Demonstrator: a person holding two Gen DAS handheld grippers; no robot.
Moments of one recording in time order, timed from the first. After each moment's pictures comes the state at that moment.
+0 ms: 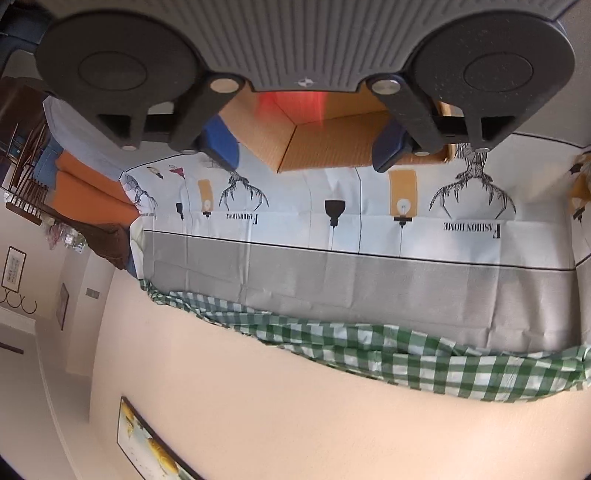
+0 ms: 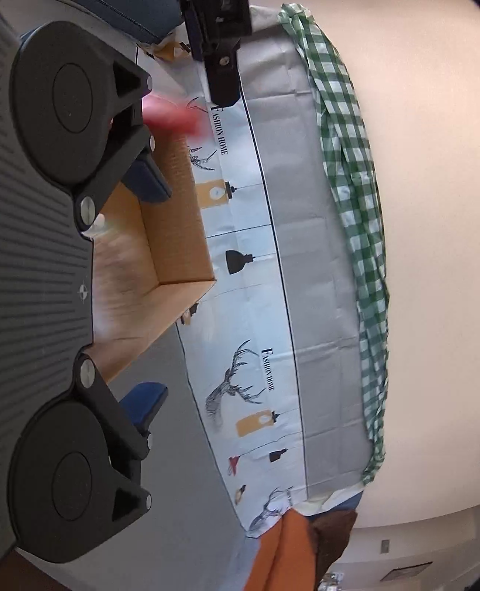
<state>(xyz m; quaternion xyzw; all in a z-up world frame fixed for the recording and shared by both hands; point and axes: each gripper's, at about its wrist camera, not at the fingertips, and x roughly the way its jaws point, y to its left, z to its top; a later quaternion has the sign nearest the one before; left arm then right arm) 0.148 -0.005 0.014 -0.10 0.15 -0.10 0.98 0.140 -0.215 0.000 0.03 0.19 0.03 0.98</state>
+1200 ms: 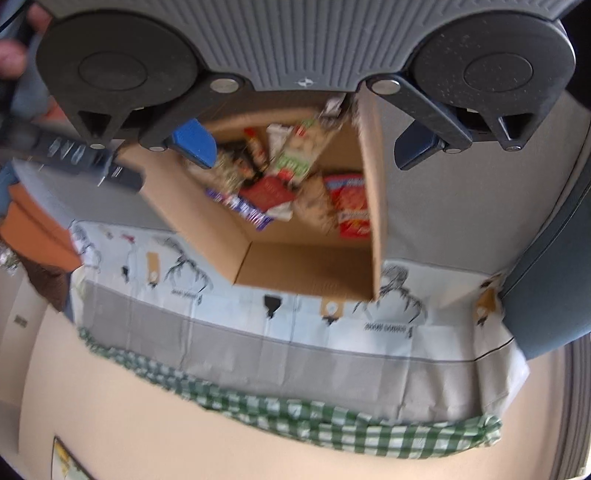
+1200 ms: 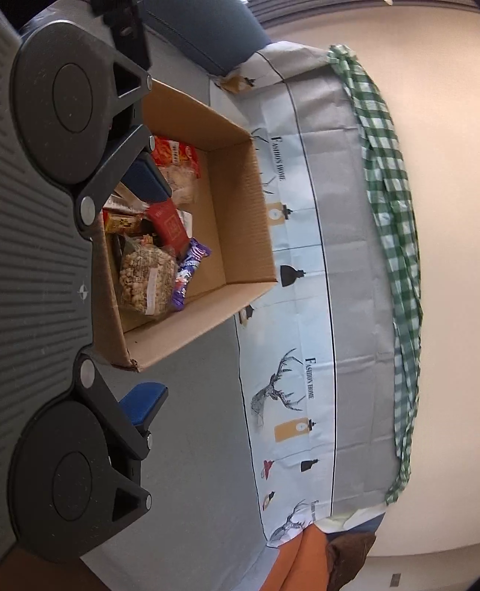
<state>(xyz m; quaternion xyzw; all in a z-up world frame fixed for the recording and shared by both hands) 0.004 -0.049 -0.041 -0.11 0.28 0.04 0.95 0.057 -0.270 0.000 -0.01 0.25 0.09 0.96</state>
